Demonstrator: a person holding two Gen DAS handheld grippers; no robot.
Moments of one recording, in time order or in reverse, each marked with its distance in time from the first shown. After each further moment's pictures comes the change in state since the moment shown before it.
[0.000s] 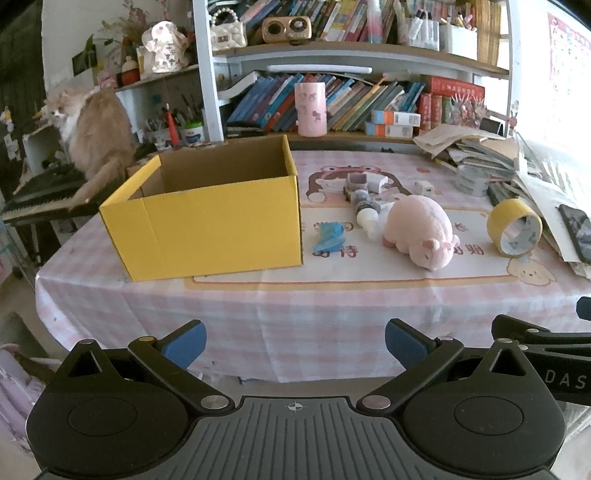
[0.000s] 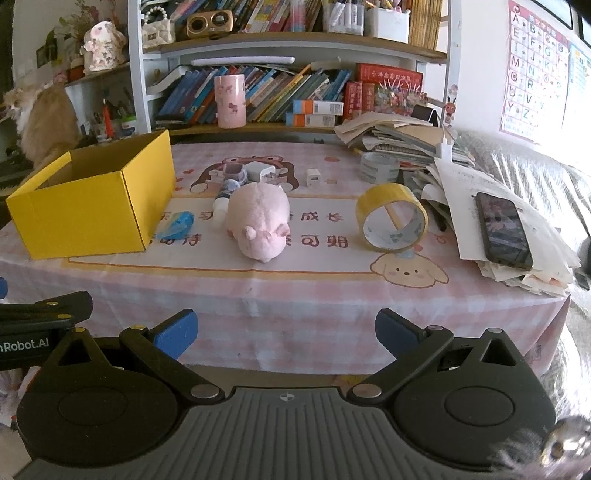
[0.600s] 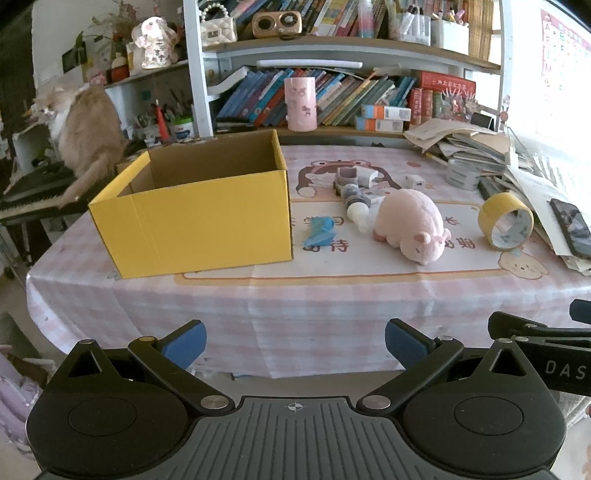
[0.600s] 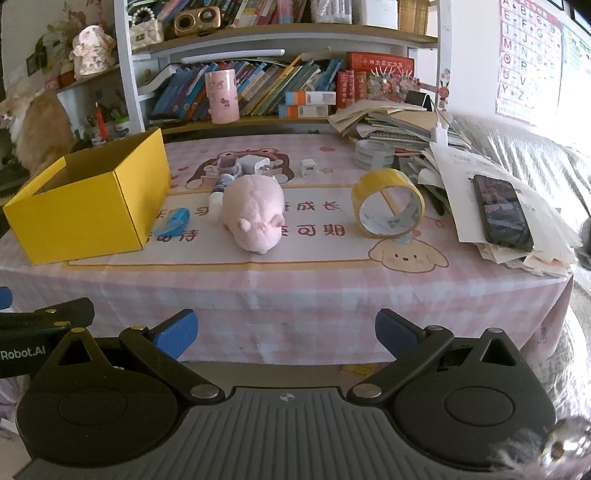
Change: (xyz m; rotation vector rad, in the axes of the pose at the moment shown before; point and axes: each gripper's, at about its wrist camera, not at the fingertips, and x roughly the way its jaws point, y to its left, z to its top) left arm 0.000 0.001 0.001 0.011 0.017 -0.032; right arm 0.001 -0.005 -0.004 0.050 0.016 0.000
